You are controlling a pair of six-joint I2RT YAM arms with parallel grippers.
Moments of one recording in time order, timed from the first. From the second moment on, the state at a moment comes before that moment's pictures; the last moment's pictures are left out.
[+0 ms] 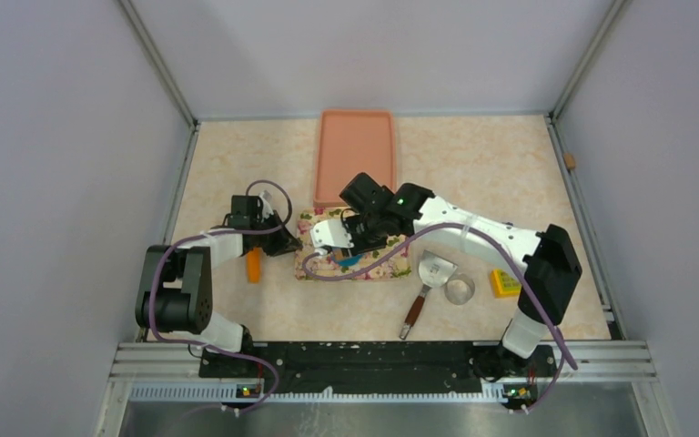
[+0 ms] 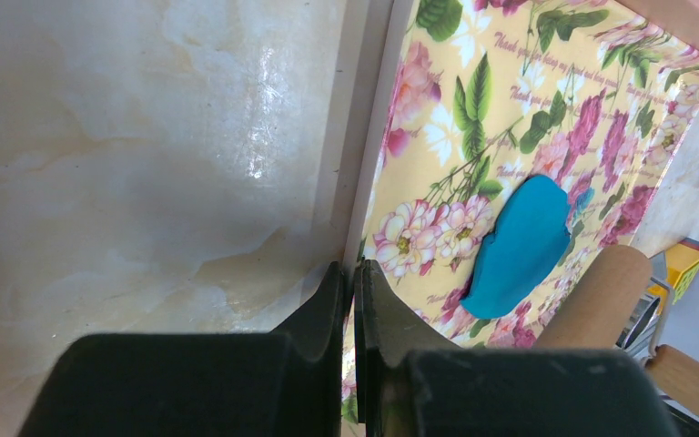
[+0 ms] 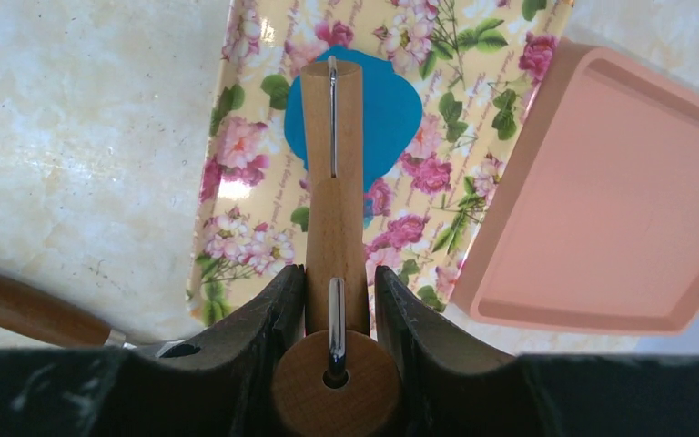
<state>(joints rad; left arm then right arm) -0.05 1.52 0.64 -0.08 0.45 -0.56 0.98 1.70 1.51 -0.86 -0.11 -0.92</state>
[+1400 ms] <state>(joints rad) -0.03 1.53 0.65 -0.08 0.48 -0.57 0.99 1.86 1.65 -1.17 -0.16 -1.42</state>
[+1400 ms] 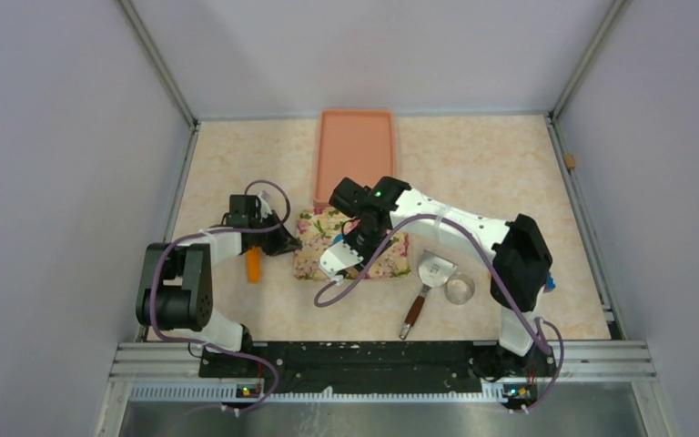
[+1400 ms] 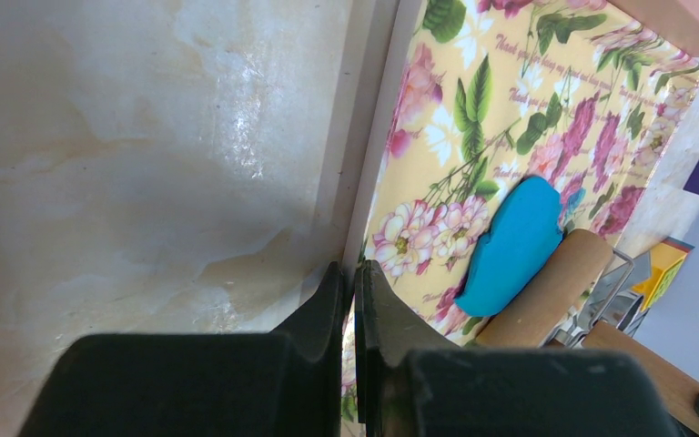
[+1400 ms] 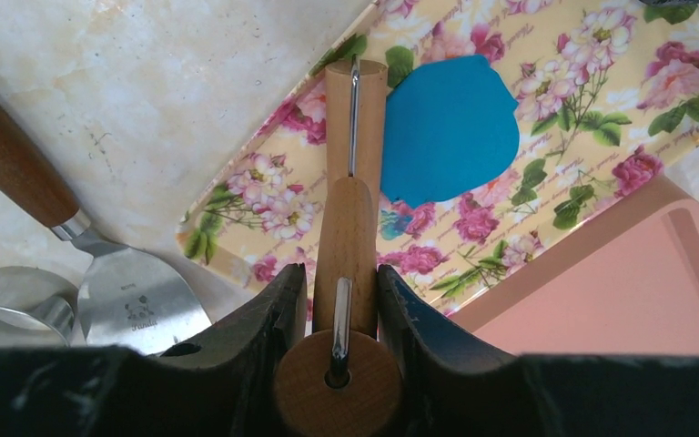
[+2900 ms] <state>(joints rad) -0.02 1.56 0.67 -0.08 0.49 -0.55 0.55 2.10 1.82 -0.95 -0.74 -0.27</state>
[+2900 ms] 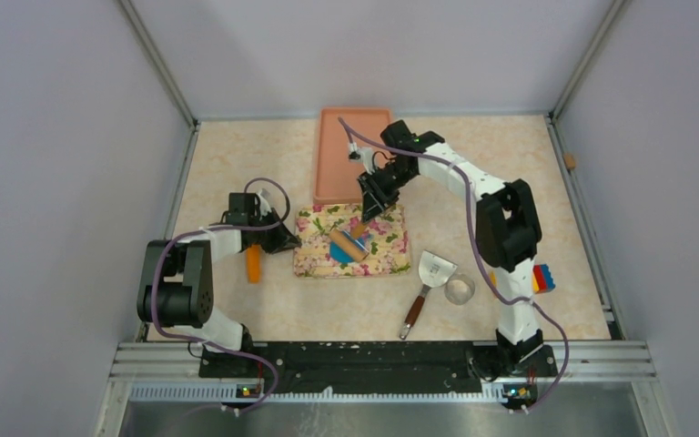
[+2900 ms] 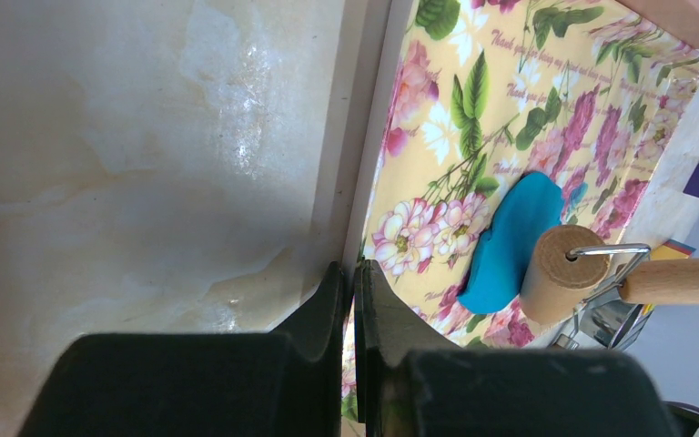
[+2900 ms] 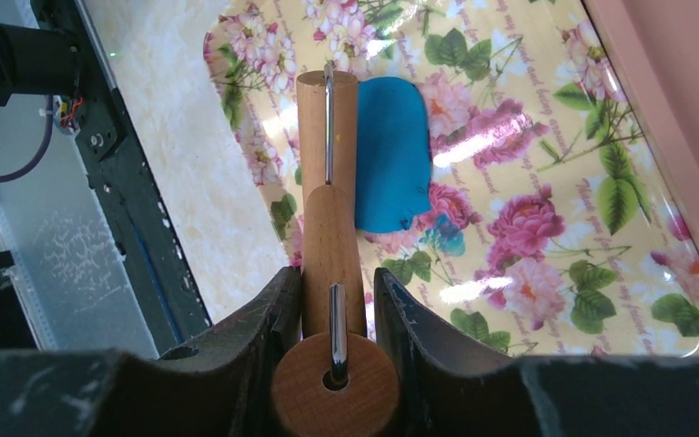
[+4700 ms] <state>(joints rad) 0.01 1.54 0.65 -0.07 0.49 -0.53 0.58 2.24 1.90 -0.88 -0.95 -0.02</state>
